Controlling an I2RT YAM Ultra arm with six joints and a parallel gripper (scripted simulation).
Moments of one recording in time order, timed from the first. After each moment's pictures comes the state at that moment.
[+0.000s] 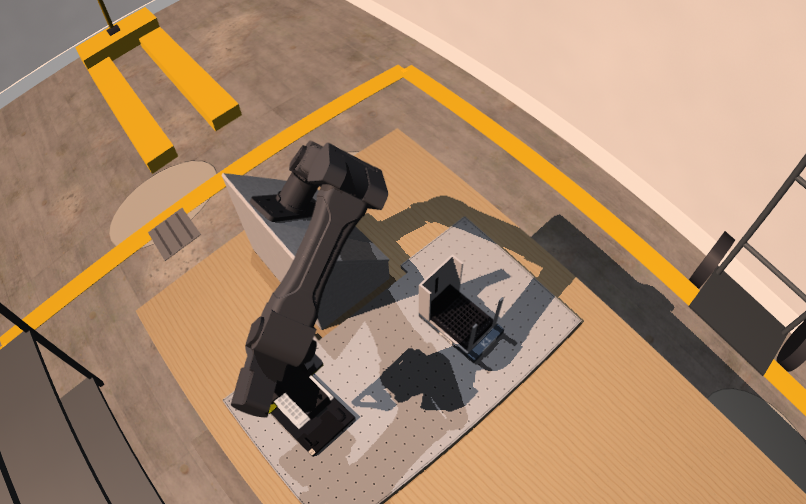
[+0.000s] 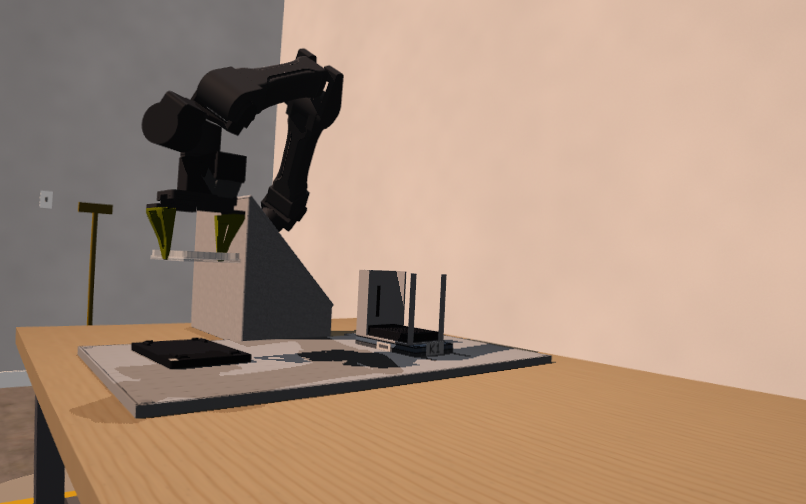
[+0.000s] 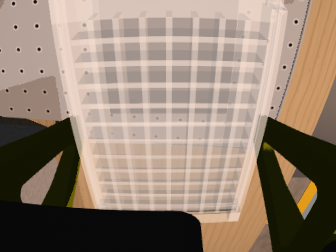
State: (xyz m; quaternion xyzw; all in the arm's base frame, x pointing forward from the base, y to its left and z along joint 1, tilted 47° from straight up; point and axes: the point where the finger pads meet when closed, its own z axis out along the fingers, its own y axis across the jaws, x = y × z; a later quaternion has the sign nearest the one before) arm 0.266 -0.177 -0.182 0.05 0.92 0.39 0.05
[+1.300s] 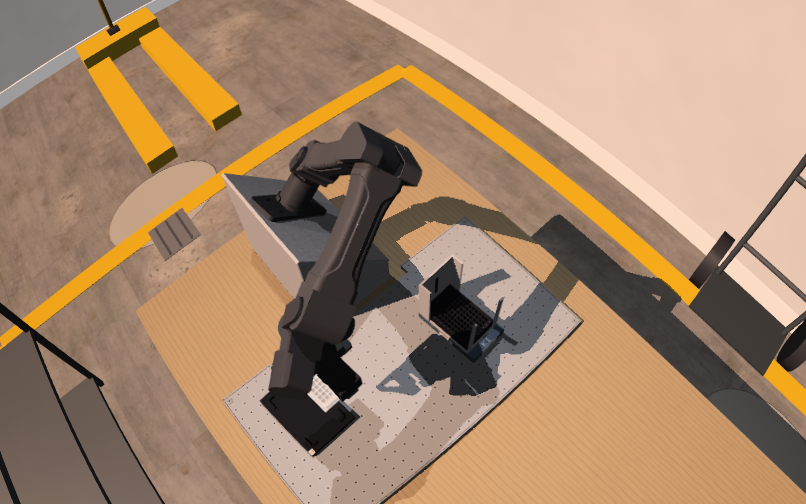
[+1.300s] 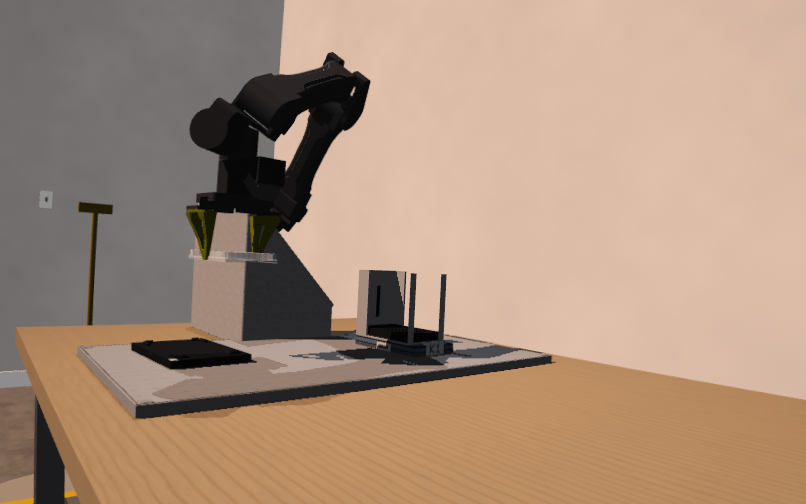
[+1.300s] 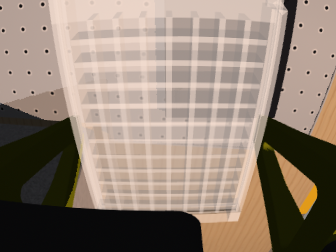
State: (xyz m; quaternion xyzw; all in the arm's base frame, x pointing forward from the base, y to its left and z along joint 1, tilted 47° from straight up) arm 0.279 -0.141 -0.139 0.05 0.92 0.39 0.04
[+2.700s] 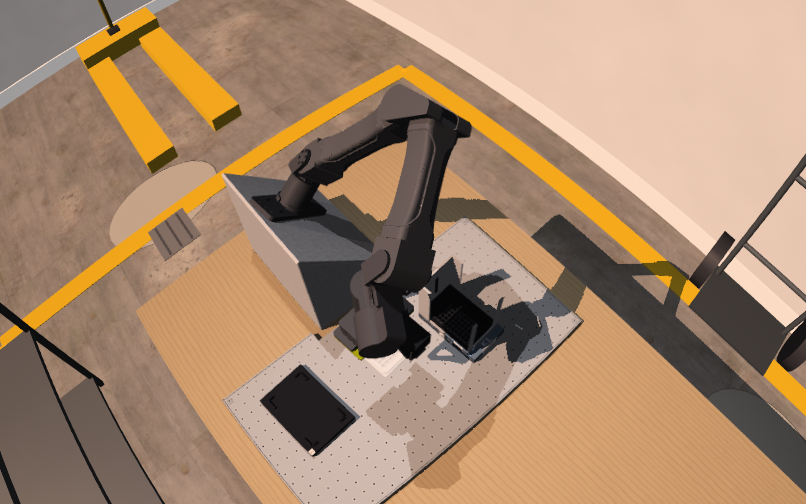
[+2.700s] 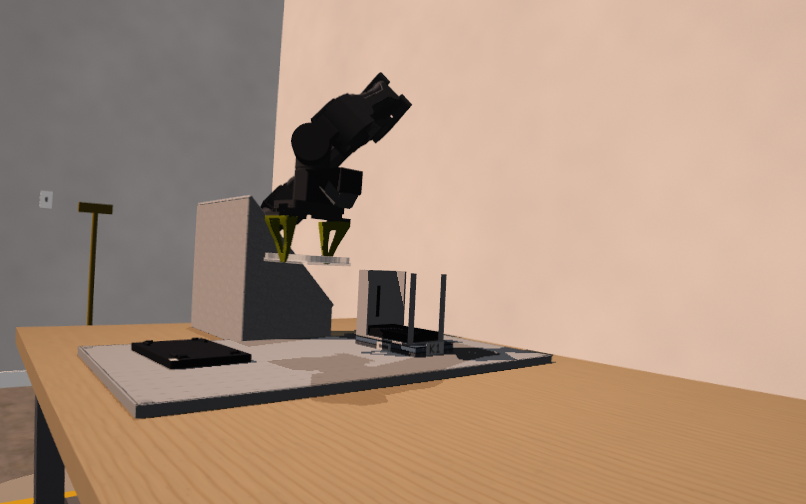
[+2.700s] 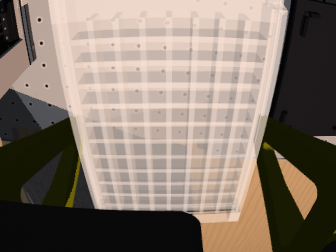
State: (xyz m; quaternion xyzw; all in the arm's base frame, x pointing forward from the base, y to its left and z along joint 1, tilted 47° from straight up) arm 0.311 -0.063 -0.050 0.04 0.92 0.39 0.05
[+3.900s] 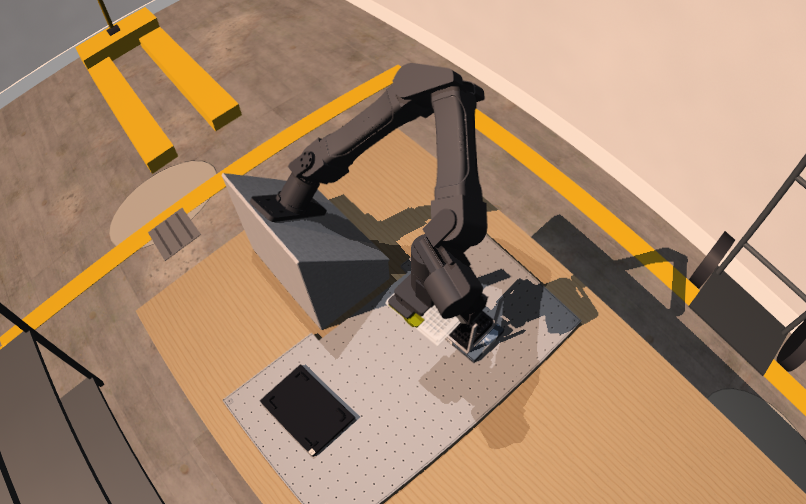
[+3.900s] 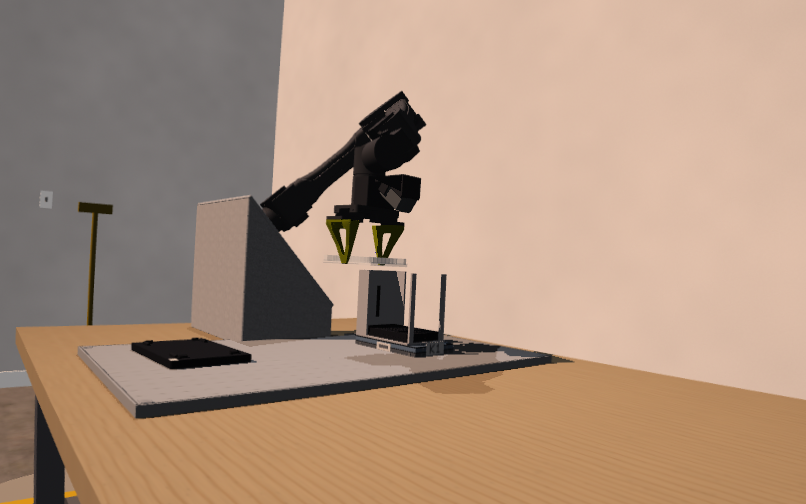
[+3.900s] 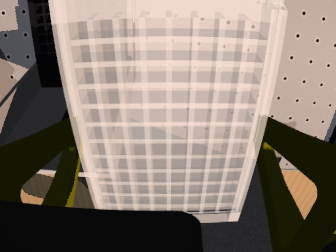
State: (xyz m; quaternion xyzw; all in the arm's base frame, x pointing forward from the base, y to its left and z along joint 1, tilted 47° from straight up) arm 0.341 0.004 0.028 0.04 0.92 0.39 0.05
